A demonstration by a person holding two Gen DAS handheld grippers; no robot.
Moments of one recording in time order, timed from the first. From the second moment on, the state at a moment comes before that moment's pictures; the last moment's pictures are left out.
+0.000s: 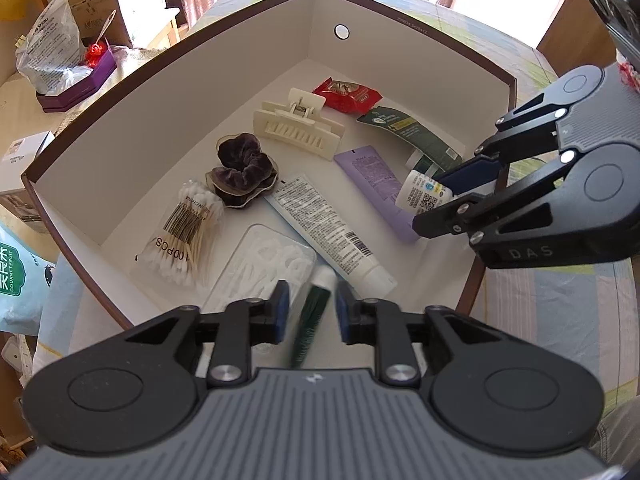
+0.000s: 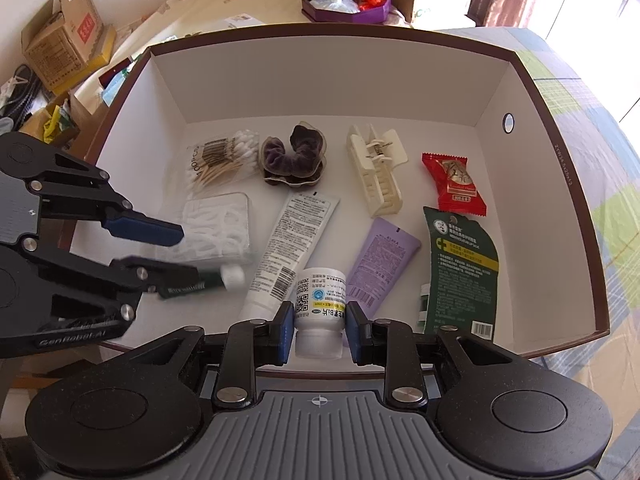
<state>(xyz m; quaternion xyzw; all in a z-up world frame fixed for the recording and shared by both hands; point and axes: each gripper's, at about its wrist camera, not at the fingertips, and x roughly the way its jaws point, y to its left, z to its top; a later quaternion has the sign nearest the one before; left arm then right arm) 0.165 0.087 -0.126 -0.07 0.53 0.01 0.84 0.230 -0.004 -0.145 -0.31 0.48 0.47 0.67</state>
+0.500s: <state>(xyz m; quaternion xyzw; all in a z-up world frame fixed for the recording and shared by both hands) 0.164 0.082 -0.119 -0.06 0.53 0.03 0.85 0.228 -0.021 -0.131 -0.31 0.44 0.47 0.70</state>
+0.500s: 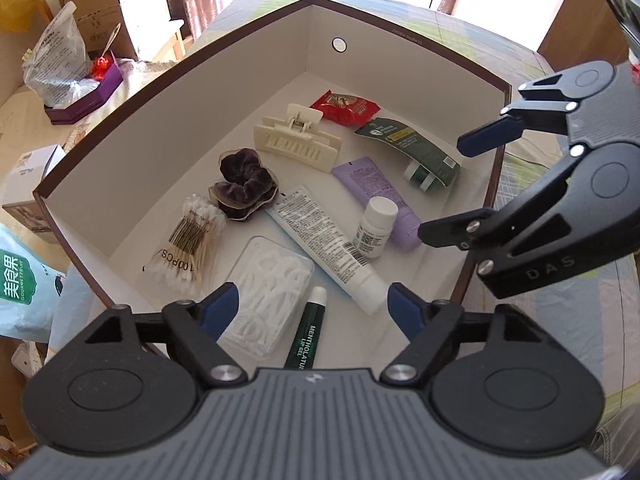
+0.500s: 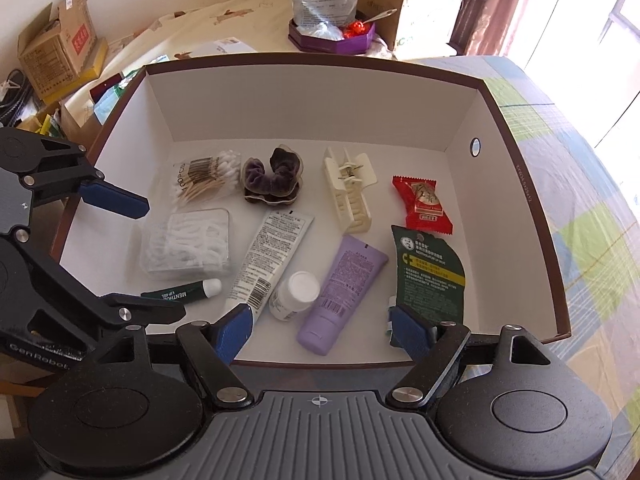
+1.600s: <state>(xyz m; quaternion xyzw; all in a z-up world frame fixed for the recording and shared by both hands) 0.140 0.079 -0.079 -0.04 0.49 0.04 0.87 0.191 -0.041 -0.085 -0.28 0.40 0.47 0.74</state>
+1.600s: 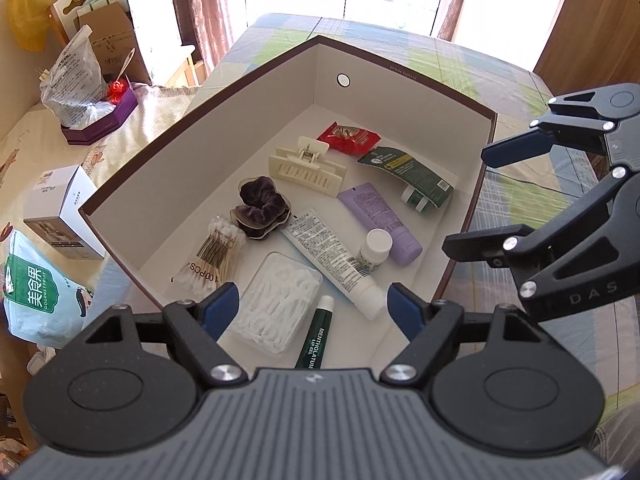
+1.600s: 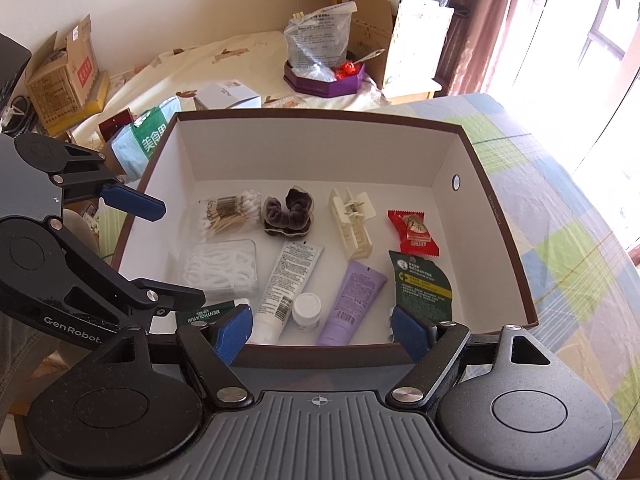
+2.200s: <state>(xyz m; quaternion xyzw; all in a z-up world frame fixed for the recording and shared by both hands) 0.099 0.074 -0.042 -0.02 0.47 0.05 0.88 0.152 -0.067 -0.054 -0.19 0.42 0.40 0.79</state>
